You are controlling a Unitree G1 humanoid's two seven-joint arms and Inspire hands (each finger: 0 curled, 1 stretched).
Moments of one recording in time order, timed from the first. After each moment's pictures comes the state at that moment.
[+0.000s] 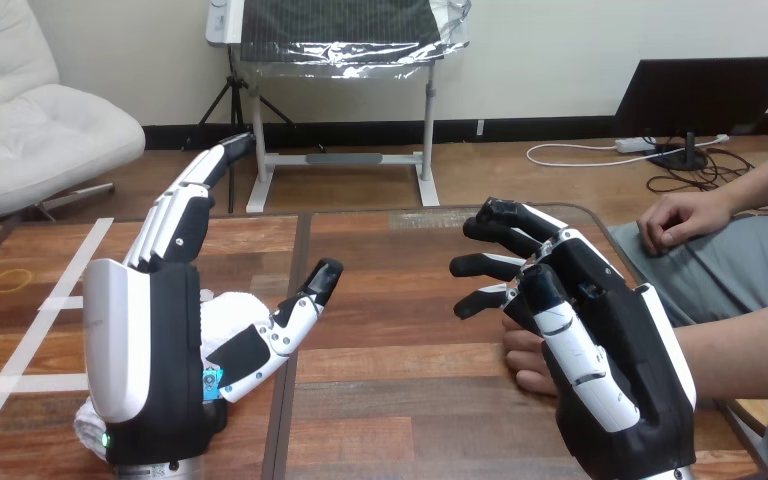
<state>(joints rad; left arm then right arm) 0.30 -0.02 0.00 -0.23 0.72 -0.57 0.44 0.35 -0.07 0.14 -0.29 0.32 -0.36 0.28</state>
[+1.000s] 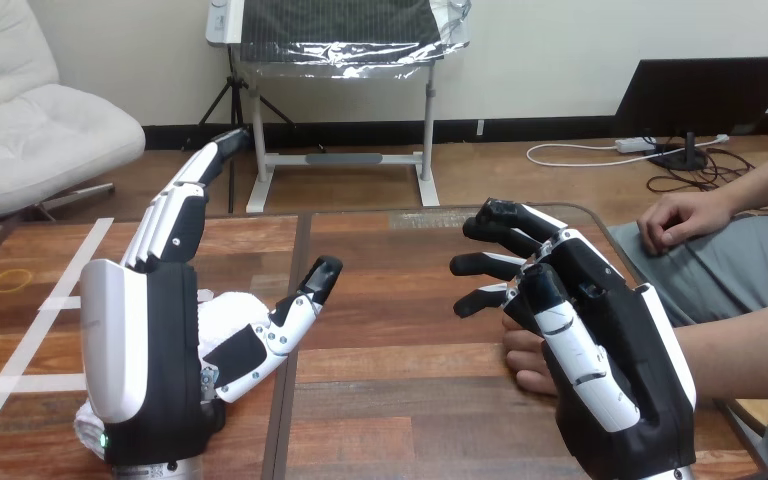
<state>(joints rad) 0.30 -0.02 0.01 -0.23 0.72 -0.57 0.44 0.35 -0.07 0.14 -0.29 0.32 -0.36 0.28</state>
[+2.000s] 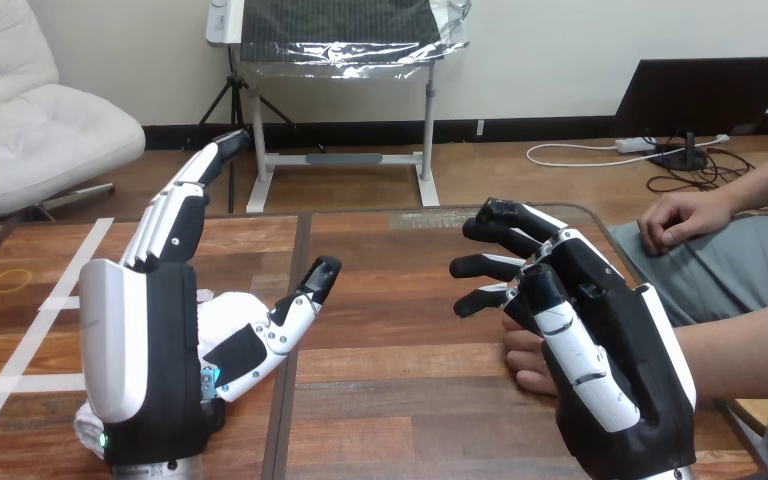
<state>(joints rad) 0.30 -0.02 0.01 -0.25 0.75 -0.52 0.44 0.35 -0.07 0.14 -0.29 0.32 -0.36 0.28</state>
